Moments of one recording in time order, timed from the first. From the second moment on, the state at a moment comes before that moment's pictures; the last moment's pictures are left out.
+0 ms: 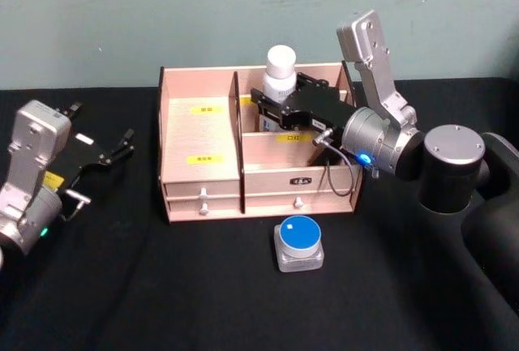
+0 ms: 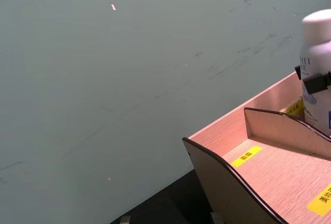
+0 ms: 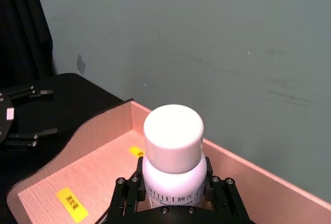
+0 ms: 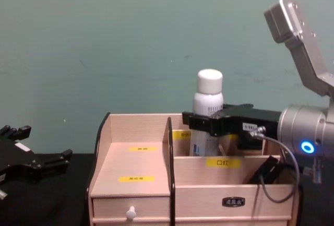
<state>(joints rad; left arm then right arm) -0.20 0.60 0.45 -1.41 -0.25 -0.12 0.03 0.50 0.24 -0.46 -1.21 0.32 0.10 0.42</state>
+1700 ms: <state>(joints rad) -0.20 0.60 0.45 -1.41 -0.25 -0.12 0.03 0.44 0.30 -0.42 -1.36 0.34 0.09 0.46</state>
